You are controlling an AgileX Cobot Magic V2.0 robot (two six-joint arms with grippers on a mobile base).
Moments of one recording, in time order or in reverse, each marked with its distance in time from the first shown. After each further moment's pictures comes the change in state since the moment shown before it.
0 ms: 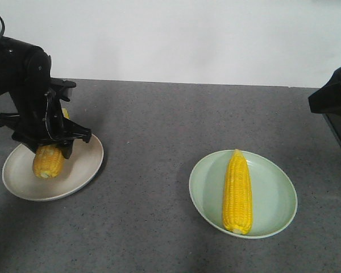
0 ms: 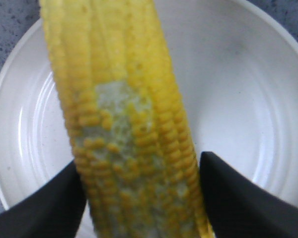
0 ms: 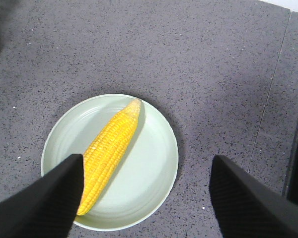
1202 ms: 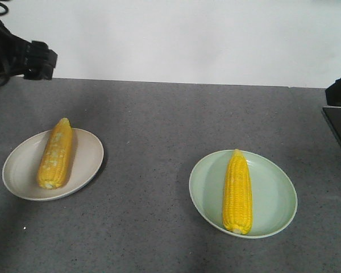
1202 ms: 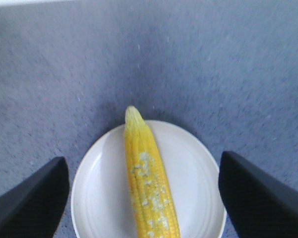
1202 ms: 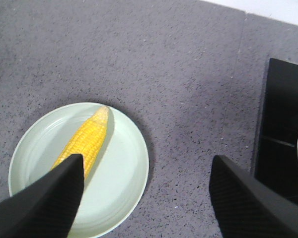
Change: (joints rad) left arm 0.000 -0.434 0.000 0.000 -0.187 -0.002; right arm 0.000 -0.023 0.001 -0.125 -0.027 0.095
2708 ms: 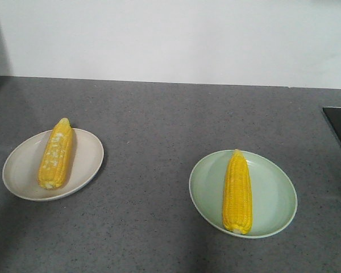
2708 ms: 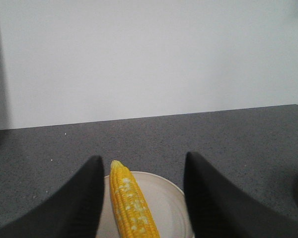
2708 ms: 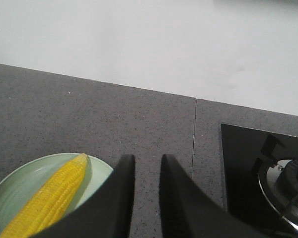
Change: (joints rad) left arm 0.000 -0.964 1.055 0.004 -0.784 -0.002; right arm 0.000 -0.653 0.656 -0.111 -0.514 0.078
